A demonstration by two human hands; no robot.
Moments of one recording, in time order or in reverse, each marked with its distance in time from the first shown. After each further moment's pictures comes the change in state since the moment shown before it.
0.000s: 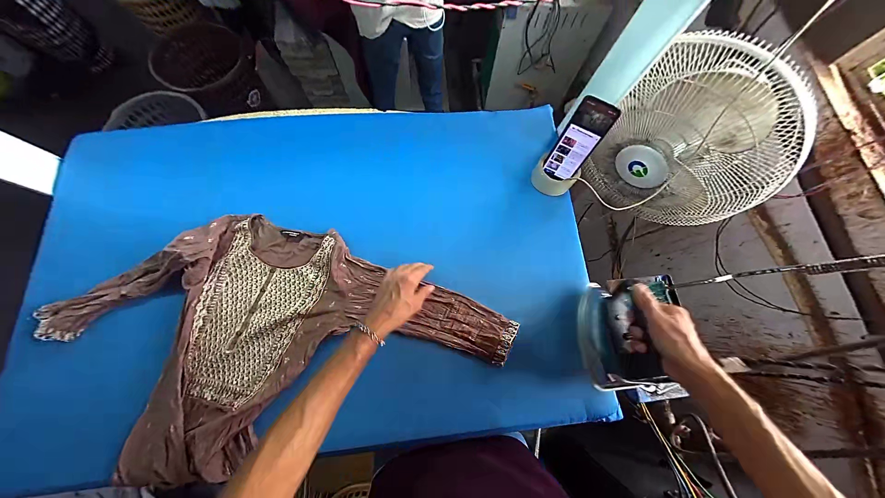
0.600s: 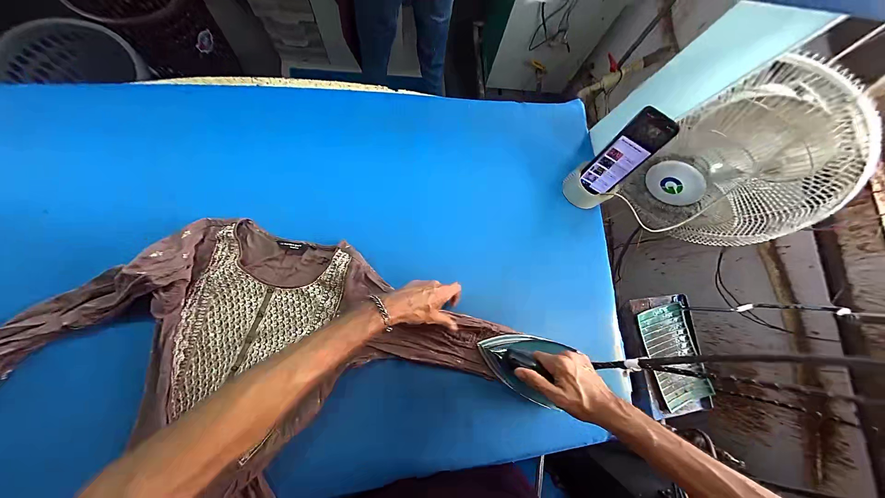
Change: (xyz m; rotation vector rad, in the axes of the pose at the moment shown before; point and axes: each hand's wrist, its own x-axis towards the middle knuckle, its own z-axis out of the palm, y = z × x) left_hand 0.063 -0.067 -0.038 -0.129 -0.659 0.225; right_hand -0.041 -0.044 0.174 -0.884 -0.490 -0.650
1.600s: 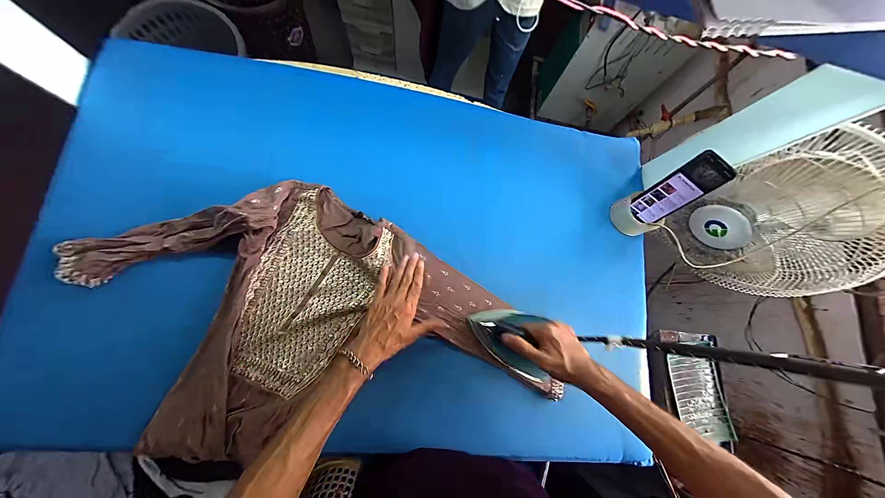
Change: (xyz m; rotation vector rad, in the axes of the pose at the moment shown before) left_hand -0.138 -0.026 0.099 0.314 0.823 -0.376; right_hand 0.072 -0.064 0.004 -0.073 0.004 -0.144
